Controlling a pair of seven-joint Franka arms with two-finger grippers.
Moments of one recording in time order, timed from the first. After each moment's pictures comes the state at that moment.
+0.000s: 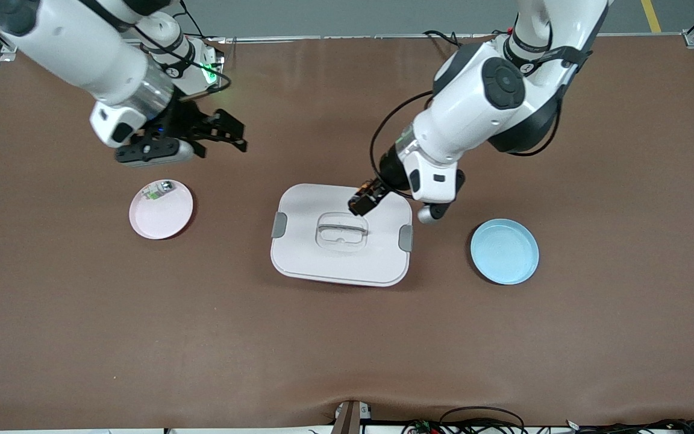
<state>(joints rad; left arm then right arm) -0.35 0.39 -0.36 -1.51 -0.30 2.23 -1.48 0.45 -0.05 0.00 -1.84 0.39 1.95 0.45</state>
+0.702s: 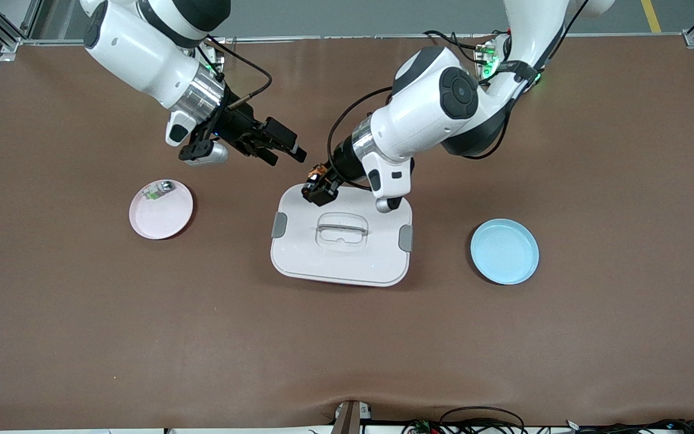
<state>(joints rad) -0.45 0.48 -0.36 -1.42 -0.44 2.29 -1.63 0.58 -0.07 0.00 -2.06 0.73 2.44 0.49</state>
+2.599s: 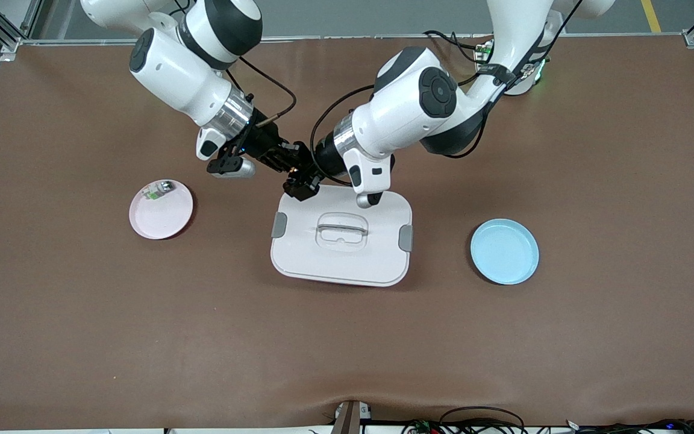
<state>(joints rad) -0.48 0.51 -0.36 -1.39 -0.46 2.32 -1.65 0.65 0.03 -0.01 -2.06 0.74 2.57 0.48</state>
